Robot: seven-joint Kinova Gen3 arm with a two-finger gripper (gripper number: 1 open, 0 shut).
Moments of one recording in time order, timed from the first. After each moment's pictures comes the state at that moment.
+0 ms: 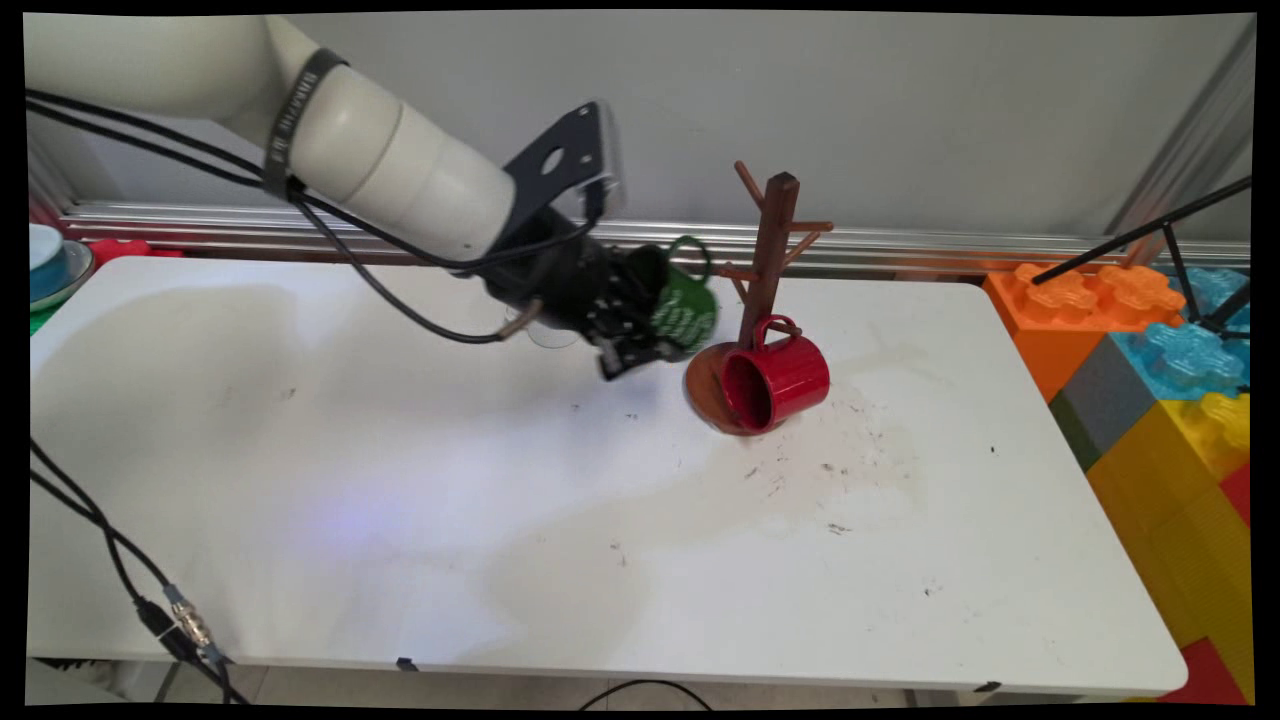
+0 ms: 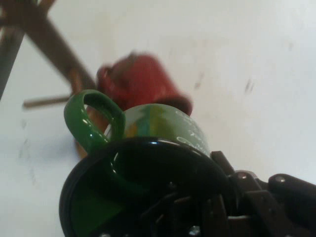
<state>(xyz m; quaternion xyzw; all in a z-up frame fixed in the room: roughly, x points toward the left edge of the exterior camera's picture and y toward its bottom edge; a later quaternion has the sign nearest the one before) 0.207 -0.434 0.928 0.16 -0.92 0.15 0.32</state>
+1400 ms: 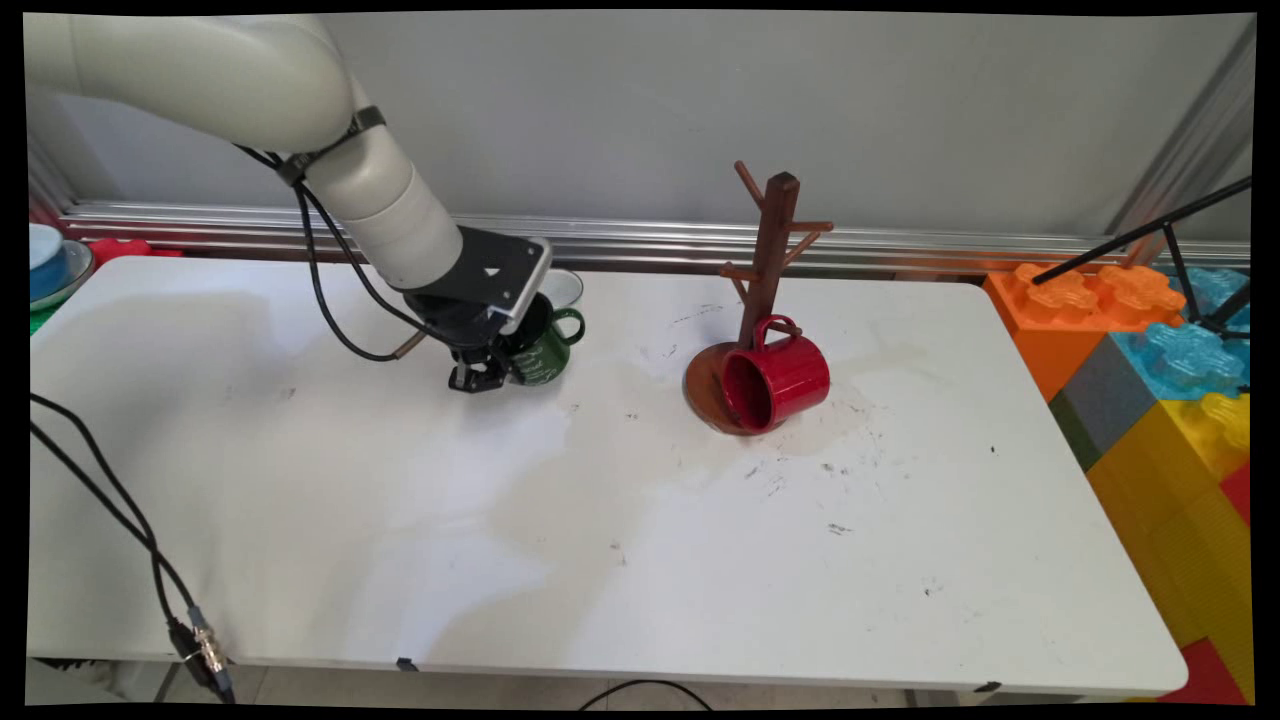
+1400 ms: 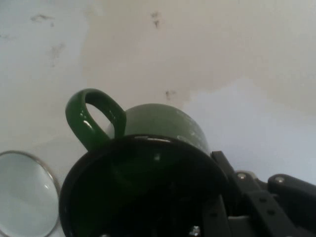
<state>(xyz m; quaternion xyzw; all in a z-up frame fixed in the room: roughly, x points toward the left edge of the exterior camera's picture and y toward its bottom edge) 0.277 -0.493 0.853 -0.03 -0.99 0.14 0.06</state>
